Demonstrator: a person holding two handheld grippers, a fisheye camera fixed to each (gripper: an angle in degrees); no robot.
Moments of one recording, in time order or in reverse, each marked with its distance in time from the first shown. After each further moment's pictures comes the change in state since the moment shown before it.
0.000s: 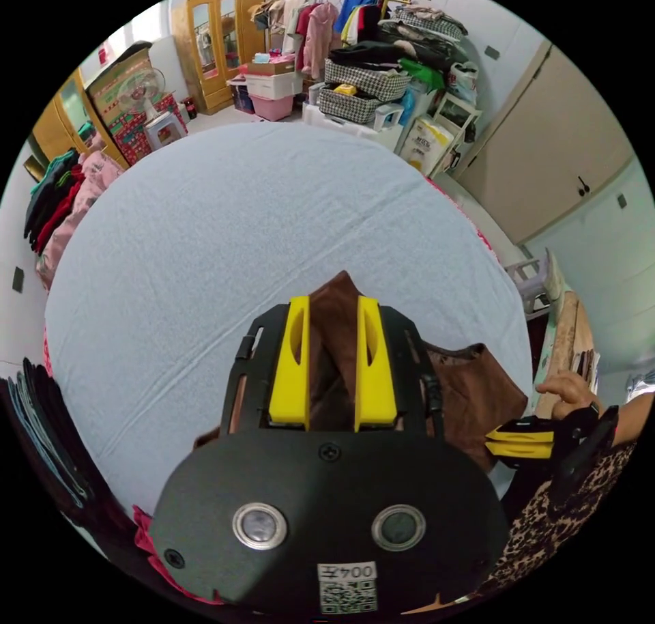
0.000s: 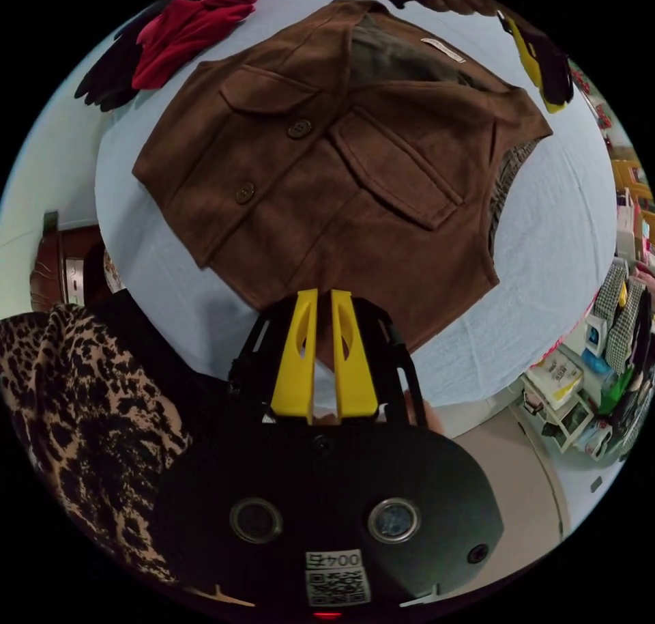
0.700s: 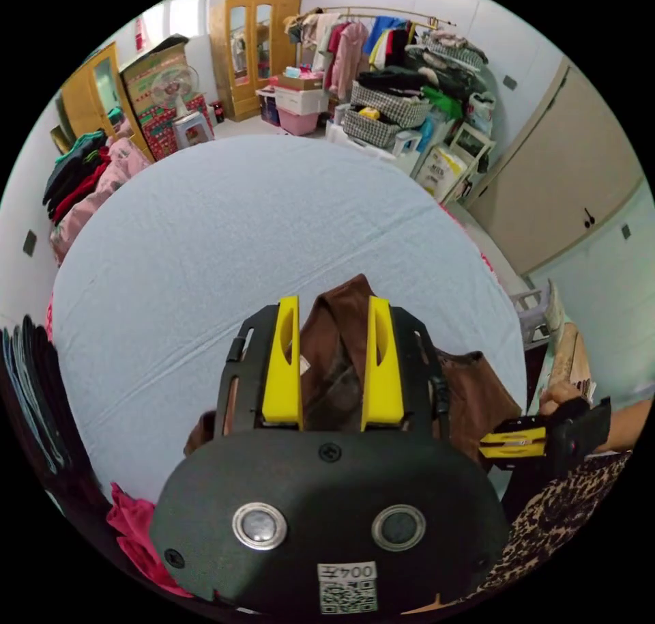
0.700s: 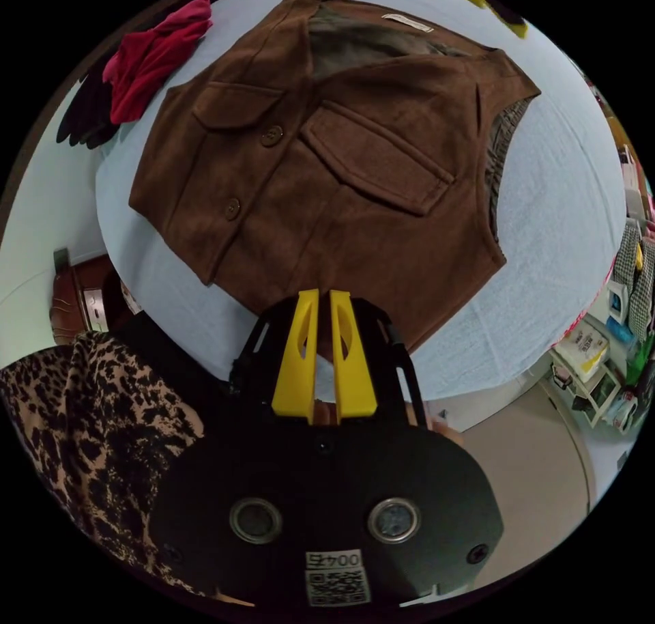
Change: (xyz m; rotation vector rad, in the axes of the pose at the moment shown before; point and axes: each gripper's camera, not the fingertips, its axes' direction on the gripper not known) left arm -0.013 0.036 -0.034 0.087 -0.014 -0.099; right arm 0.022 0.003 -0.003 -0.040 -0.107 0.111
